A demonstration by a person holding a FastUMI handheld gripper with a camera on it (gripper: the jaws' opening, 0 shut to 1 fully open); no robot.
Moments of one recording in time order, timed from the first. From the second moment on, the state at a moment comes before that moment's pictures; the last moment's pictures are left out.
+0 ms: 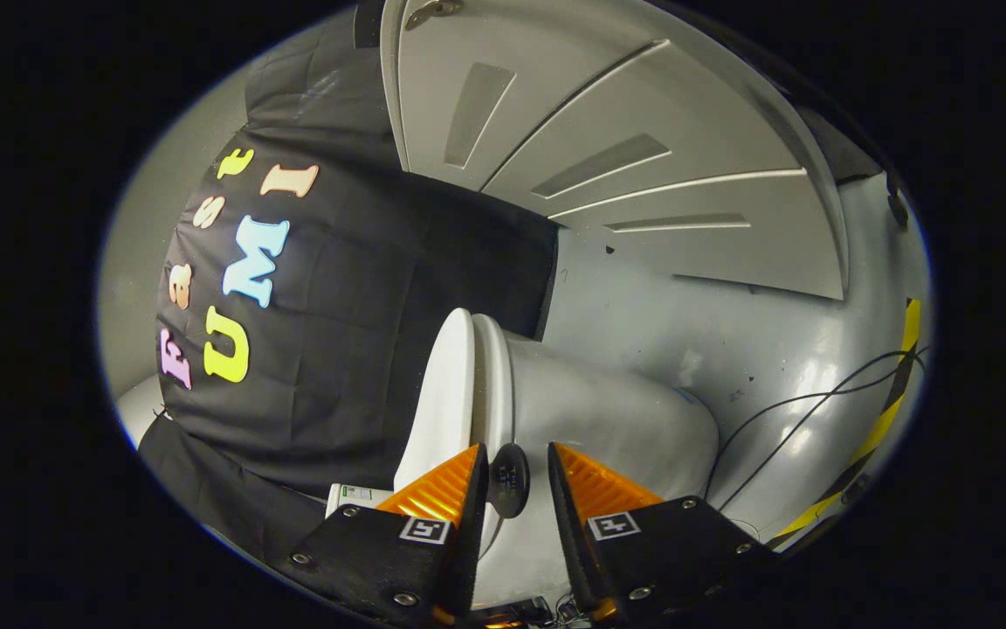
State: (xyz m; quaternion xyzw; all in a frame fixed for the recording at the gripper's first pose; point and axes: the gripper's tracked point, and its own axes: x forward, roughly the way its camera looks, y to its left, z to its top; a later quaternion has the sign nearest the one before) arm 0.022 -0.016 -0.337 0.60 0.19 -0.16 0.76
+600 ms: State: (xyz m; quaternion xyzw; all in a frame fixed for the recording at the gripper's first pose) arm 0.029 -0.013 -0.327 0.60 0.18 -0.15 0.76
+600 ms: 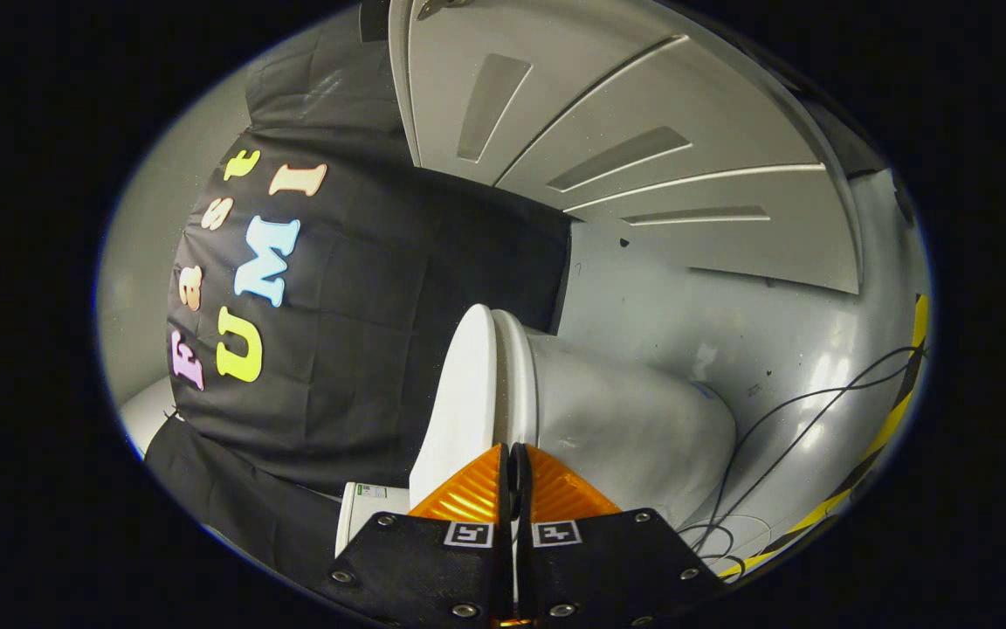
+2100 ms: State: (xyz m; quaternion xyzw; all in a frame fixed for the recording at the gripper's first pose) arm 0.054 0.007 -0.194 0.52 0.16 -0.12 0.83
